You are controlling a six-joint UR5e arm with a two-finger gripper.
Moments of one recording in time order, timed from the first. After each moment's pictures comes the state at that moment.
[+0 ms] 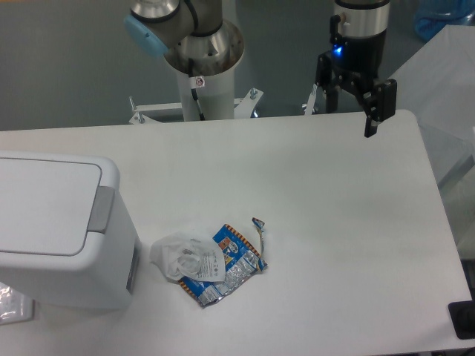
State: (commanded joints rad) arm 2.81 -1.57 -1.64 -1.18 1.39 1.75
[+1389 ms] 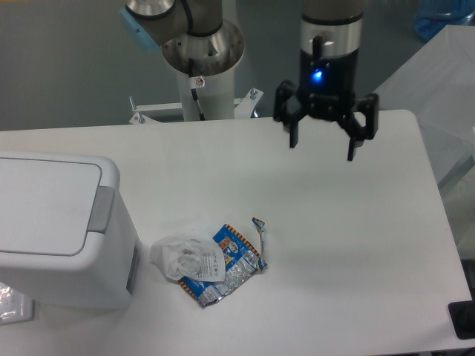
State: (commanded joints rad) arm 2.56 -1.68 -1.50 -1.05 1.37 0.75
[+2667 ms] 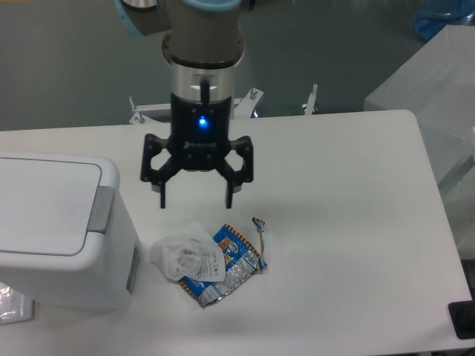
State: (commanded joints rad) arm 2.28 -1.74 -1.47 -1.02 1.32 0.13
